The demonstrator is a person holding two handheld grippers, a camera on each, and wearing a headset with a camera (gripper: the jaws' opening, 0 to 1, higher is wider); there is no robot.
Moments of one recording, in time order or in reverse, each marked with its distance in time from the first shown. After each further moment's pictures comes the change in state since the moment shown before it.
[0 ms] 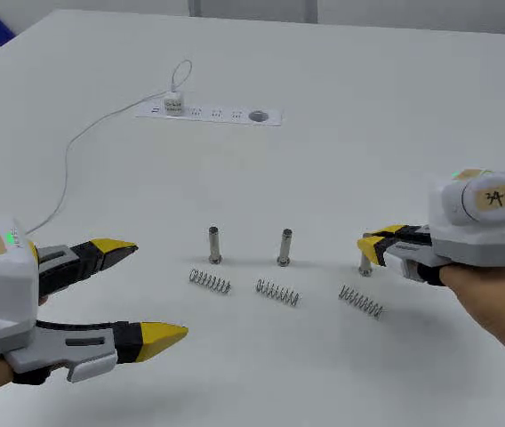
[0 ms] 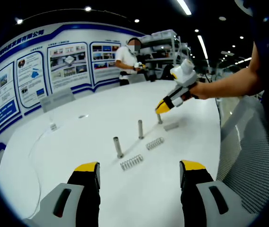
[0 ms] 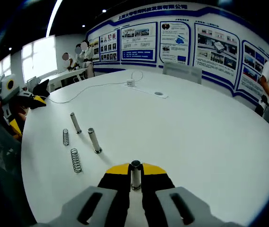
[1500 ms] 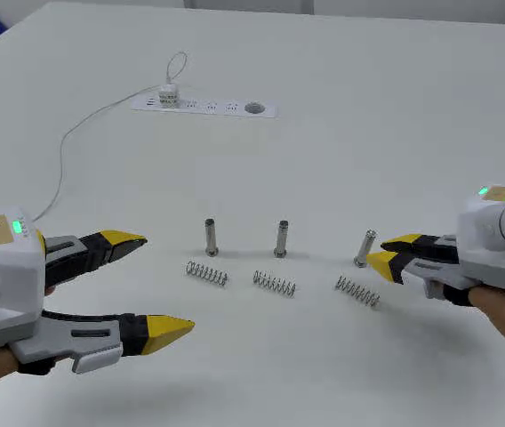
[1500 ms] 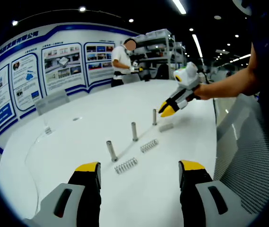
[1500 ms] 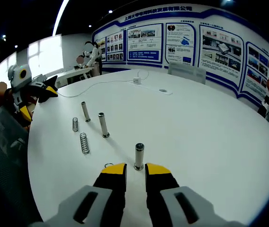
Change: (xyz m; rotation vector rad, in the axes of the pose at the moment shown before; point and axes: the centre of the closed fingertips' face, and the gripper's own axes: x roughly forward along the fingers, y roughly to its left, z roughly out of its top) left arm 0.006 -0.011 0.006 0.026 0.004 -0.047; right arm -0.027 0.009 -0.026 -0.029 0.012 0.049
